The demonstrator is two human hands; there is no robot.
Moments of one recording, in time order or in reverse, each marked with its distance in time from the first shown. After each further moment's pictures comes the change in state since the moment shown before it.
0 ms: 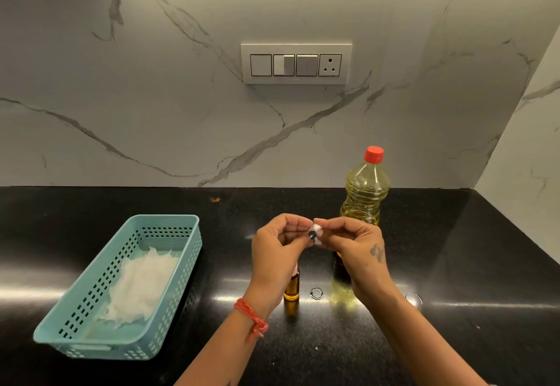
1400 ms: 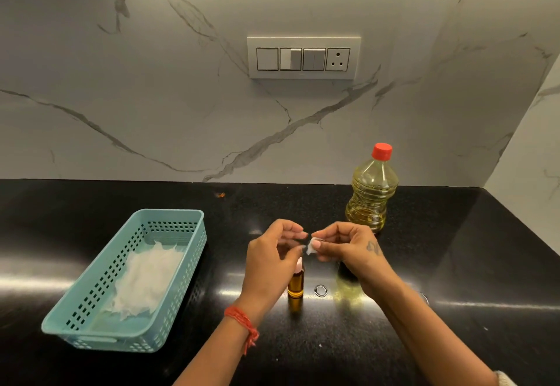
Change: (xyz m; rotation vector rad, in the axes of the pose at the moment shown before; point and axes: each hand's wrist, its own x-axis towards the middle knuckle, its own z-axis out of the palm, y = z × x) left_hand 0.002 -0.037 -0.020 0.406 -0.027 0.144; right_hand 0.012 0.012 -0.009 -0.120 -0.211 0.222
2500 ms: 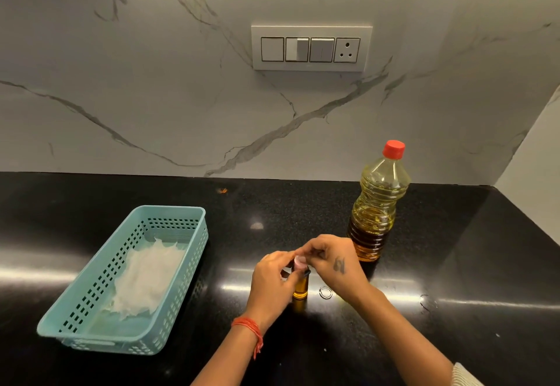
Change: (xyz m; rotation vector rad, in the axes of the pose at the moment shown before) left_hand -0.006 -0.072 0.026 0.169 -0.057 -0.006; right_hand 0.037 0.057 0.020 -0.605 0.008 -0.273
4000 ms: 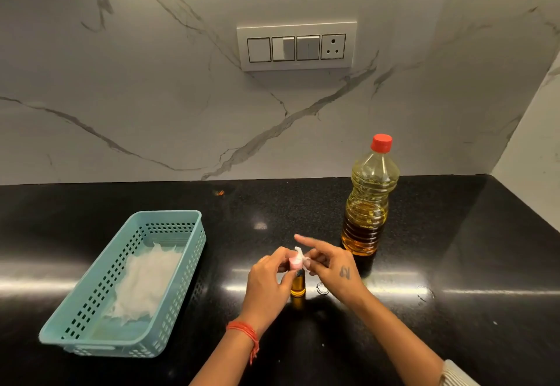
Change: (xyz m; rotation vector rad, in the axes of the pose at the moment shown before) left_hand -0.007 -0.003 0.001 0.021 -0.027 0.019; right_hand -0.018 0.030 0.006 0.231 -0.023 0.052
